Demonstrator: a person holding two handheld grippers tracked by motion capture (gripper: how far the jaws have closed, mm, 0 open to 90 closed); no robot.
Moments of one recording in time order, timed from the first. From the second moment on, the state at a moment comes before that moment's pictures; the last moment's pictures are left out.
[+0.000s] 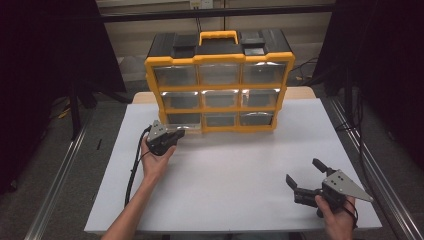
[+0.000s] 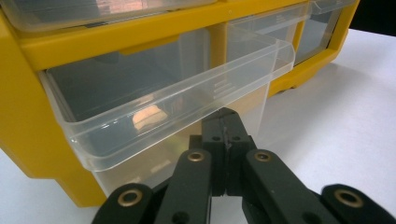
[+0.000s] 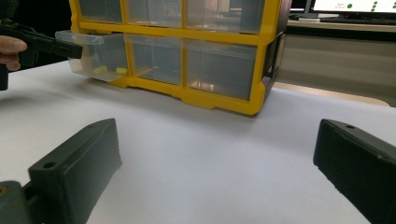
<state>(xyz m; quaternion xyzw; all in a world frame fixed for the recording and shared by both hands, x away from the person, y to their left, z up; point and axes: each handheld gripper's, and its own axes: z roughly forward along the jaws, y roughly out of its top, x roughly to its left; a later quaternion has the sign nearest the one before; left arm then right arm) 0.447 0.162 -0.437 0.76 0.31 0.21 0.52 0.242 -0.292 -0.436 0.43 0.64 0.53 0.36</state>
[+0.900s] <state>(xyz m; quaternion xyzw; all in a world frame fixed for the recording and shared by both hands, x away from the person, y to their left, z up) 0.459 0.155 -0.434 0.76 0.31 0.23 0.52 0.242 -0.292 -0.436 0.43 0.64 0.53 0.36</state>
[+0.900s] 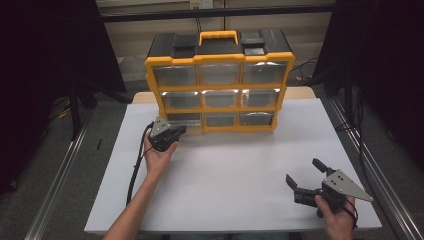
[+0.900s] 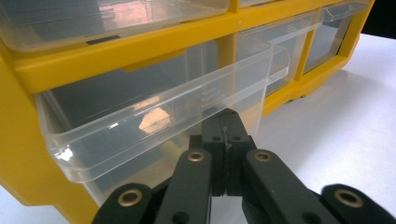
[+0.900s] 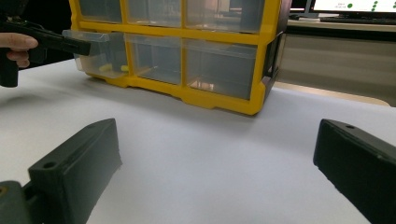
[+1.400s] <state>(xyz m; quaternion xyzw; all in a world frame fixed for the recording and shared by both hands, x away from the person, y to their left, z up) 0.462 0.153 -0.434 0.76 0.31 0.23 0.52 0.242 -0.292 -0.436 0.43 0.64 0.53 0.36</state>
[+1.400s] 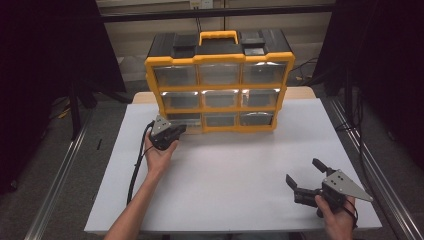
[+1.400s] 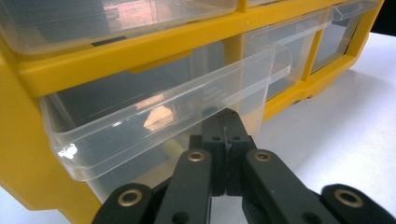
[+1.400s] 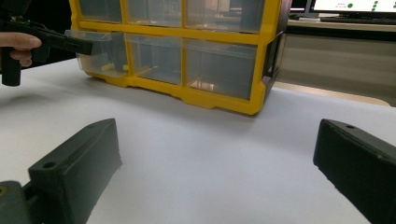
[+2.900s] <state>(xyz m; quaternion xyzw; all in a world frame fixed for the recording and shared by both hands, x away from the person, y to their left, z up) 0.483 0.150 -0.432 0.76 0.33 0.25 0.50 0.242 -0.292 -0.436 0.43 0.64 0.53 0.36</state>
